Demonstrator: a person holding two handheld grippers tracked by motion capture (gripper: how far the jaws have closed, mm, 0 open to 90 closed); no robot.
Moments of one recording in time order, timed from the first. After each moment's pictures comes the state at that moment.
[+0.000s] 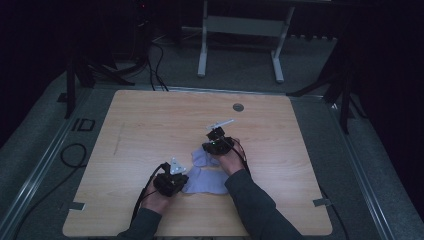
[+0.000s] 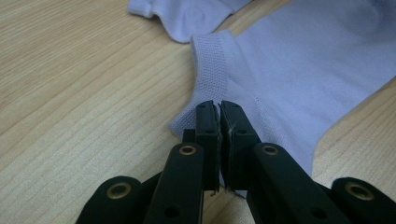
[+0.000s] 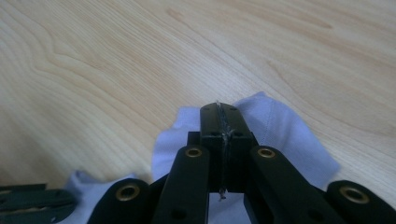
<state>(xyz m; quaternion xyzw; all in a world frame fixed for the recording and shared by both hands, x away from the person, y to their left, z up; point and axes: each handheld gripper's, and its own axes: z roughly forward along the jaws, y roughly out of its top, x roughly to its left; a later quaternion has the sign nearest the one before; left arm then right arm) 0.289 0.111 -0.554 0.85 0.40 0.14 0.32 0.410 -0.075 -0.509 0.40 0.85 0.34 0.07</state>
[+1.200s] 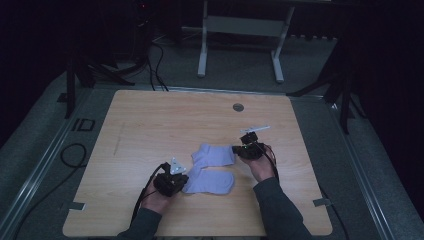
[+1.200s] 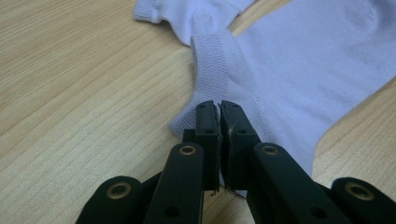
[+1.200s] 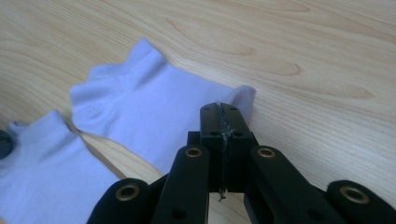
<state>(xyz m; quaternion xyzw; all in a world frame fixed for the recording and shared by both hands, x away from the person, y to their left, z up) 0.289 0.111 -0.554 0.85 0.40 0.14 0.32 0.399 -0.171 -0.512 0.46 0.81 0.34 0.09</state>
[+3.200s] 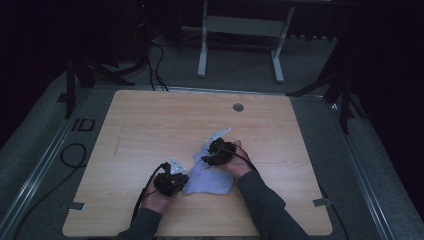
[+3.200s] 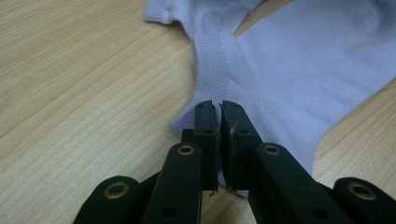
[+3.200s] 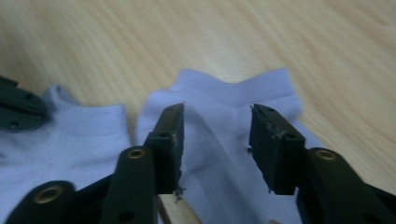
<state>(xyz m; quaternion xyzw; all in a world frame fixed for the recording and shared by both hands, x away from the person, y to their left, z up) 0.290 0.111 -0.554 0.85 0.40 0.14 0.32 0.406 -0.085 -0.539 0.25 0.91 0.32 0.08</state>
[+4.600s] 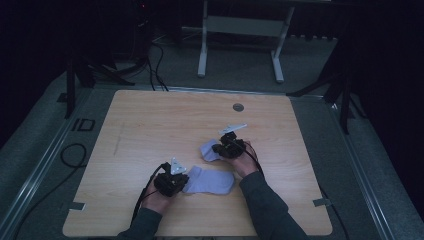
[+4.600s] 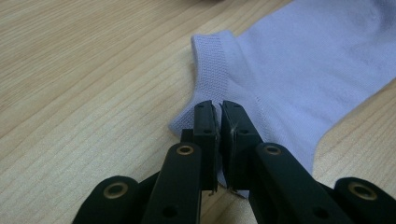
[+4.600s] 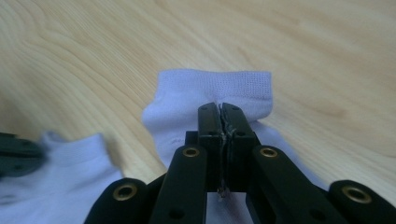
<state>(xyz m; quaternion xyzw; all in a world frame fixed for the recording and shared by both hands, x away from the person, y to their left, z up) 0.289 0.110 -0.555 0.85 0.40 0.15 0.32 0.407 -0.118 -0.517 0.36 0.85 0.37 0.09</state>
